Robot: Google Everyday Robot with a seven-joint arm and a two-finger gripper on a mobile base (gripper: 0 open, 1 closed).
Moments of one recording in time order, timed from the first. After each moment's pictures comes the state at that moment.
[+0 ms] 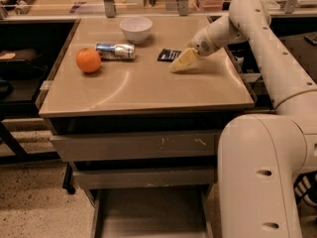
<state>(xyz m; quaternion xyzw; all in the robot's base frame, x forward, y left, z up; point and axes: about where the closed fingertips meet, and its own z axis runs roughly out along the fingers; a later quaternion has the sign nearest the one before) 0.805 -0.101 0.812 -0.48 0.77 0.21 0.35</state>
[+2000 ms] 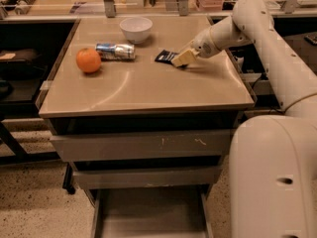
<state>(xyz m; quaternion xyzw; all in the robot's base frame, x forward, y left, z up) 0.792 -0.103 0.817 -0.48 0.76 0.23 0.36</state>
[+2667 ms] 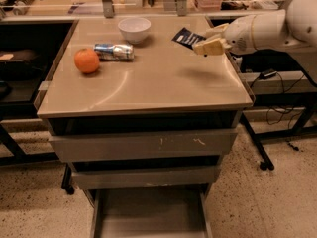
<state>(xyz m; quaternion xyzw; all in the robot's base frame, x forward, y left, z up) 0.710 -0.148 0.918 -0.45 0.71 0.21 0.50</state>
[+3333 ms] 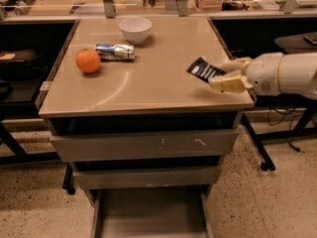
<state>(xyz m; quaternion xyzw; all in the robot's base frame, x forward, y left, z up) 0.606 -0.181 0.887 -0.42 0.72 0.20 0.51</state>
